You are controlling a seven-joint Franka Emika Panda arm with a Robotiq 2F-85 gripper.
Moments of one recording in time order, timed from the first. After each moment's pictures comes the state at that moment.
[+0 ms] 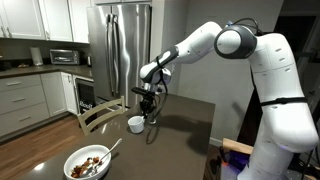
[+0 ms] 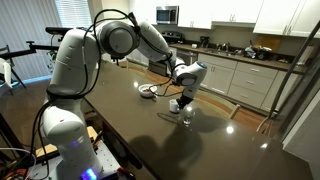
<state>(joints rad) -0.10 0.45 -0.12 -1.86 0.42 2.22 1.40</state>
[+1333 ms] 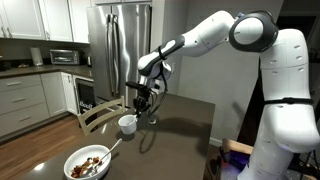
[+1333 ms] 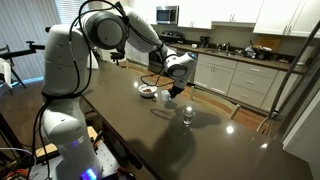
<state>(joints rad) -0.07 0.31 -0.05 -1.95 0.50 2.22 1.40</state>
